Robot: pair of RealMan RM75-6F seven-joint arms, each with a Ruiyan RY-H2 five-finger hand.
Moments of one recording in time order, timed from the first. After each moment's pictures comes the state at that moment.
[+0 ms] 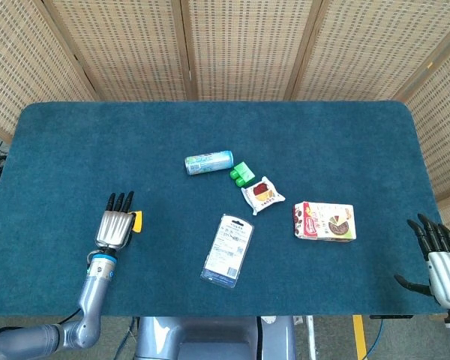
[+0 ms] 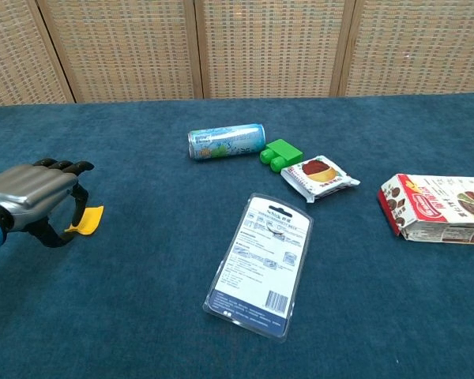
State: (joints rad) left arm -0.57 -1.72 -0.10 -1.40 0.93 1.21 0.85; right arm 0.06 -1.04 0.04 -1.61 -1.51 1.46 0.12
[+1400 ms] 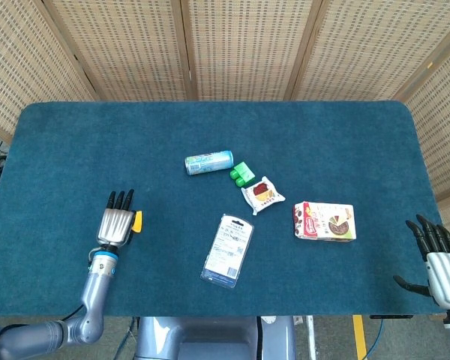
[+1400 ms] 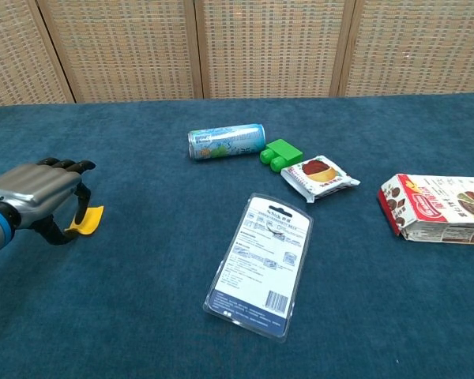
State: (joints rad) left arm -0.58 -1.74 -0.13 -1.36 0.91 1.19 0.86; right arm 0.06 -1.04 0.04 -1.62 -1.51 1.46 0.11
